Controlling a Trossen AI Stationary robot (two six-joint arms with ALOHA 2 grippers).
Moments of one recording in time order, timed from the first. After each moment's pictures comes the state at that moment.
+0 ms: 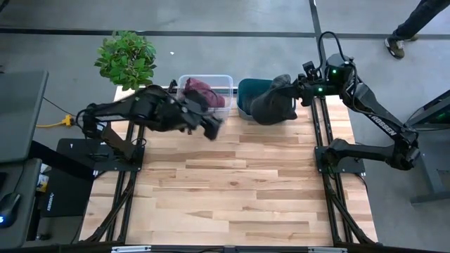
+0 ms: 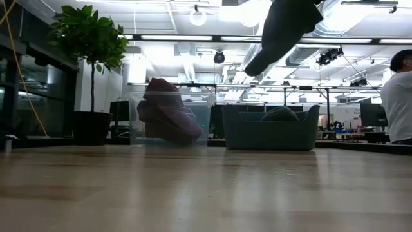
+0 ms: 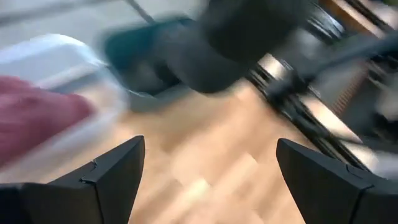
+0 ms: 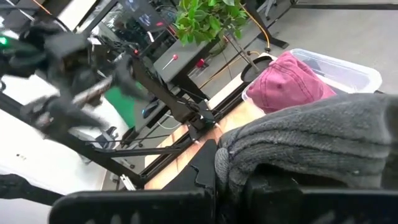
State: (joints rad) left arm -0.13 1.59 2.07 -1.19 -0.54 -0.86; right arm -0.78 0.97 1.13 -0.40 -0.70 0.54
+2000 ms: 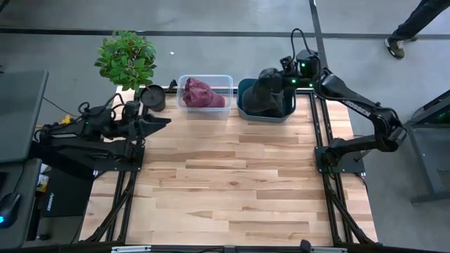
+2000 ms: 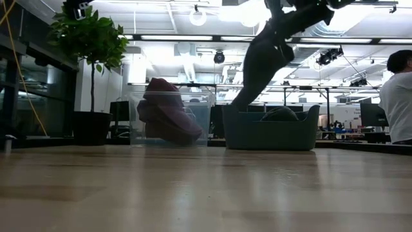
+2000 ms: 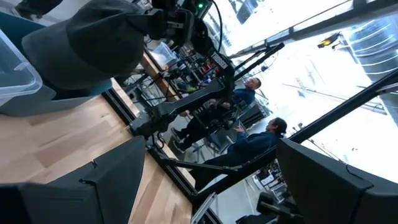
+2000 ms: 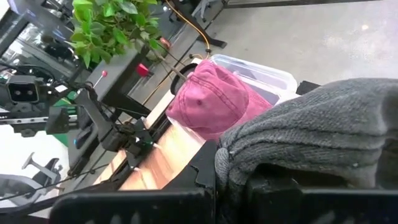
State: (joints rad) left arm -0.02 0.38 0.66 -0.16 -0.15 -0.93; right arm -0.78 1.26 1.13 -0.24 -0.47 0.57
